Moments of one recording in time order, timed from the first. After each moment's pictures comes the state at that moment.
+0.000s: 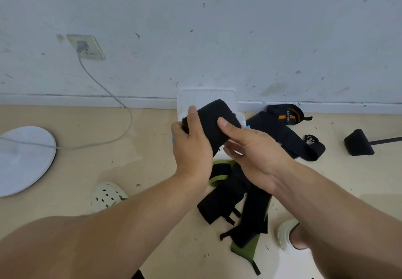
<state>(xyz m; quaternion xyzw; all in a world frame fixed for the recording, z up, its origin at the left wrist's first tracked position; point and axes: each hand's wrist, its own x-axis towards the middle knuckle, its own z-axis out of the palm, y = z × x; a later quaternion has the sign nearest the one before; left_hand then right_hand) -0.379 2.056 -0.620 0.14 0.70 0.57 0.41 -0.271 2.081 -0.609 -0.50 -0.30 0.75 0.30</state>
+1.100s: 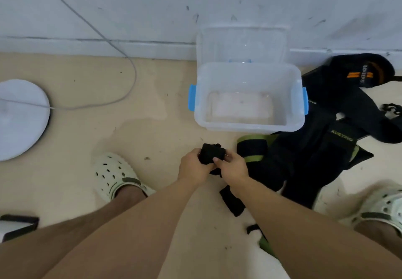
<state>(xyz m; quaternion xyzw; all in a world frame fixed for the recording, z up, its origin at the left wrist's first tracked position) -0.464 2.040 -0.951 0.31 0.81 0.17 0.47 -0.348 2.073 -0.970 -0.70 -0.35 0.61 0.12</state>
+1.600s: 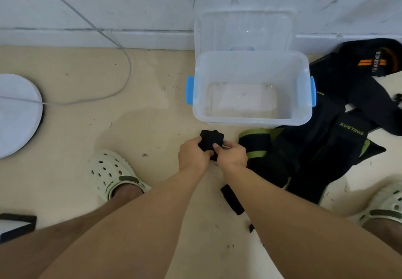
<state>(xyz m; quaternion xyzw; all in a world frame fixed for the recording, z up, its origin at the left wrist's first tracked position) -0.464 2.062 -0.960 0.31 0.84 0.16 0.41 -0.367 2.093 -0.980 -0.76 -0.32 0.55 0.12</state>
